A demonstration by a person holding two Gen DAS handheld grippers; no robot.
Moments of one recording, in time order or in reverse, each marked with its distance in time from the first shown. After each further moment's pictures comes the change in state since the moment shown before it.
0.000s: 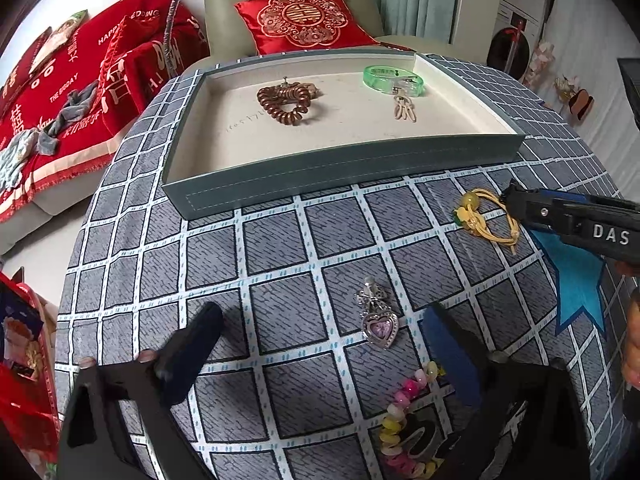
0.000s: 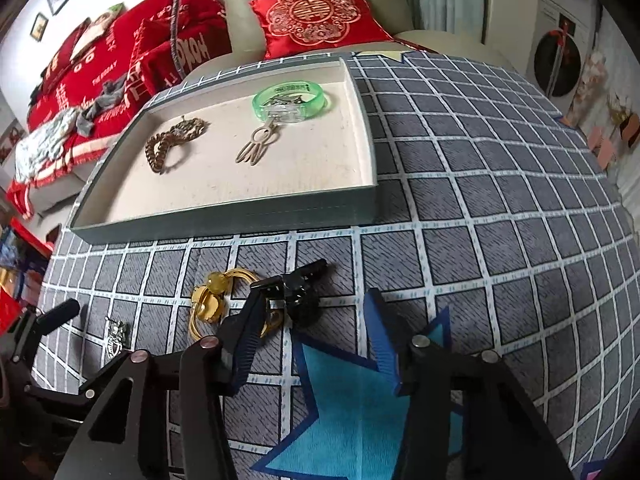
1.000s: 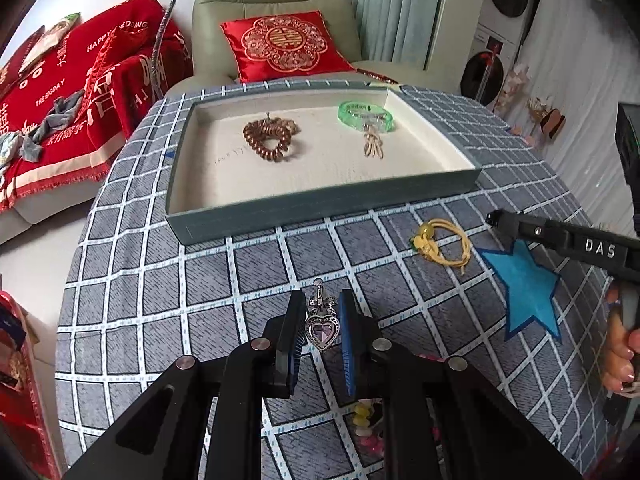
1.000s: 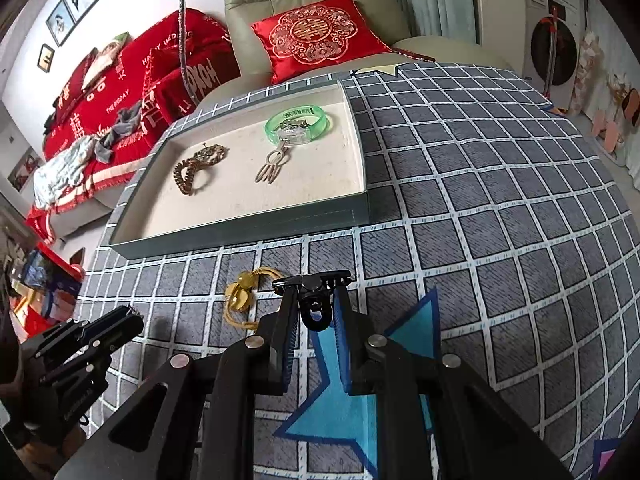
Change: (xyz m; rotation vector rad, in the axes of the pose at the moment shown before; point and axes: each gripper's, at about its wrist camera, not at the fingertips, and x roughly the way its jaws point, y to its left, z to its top) left arm -0.034 0.007 0.005 -0.008 -0.078 -0.110; right arm -0.038 -0.014 -0.012 0.083 -0.061 0.100
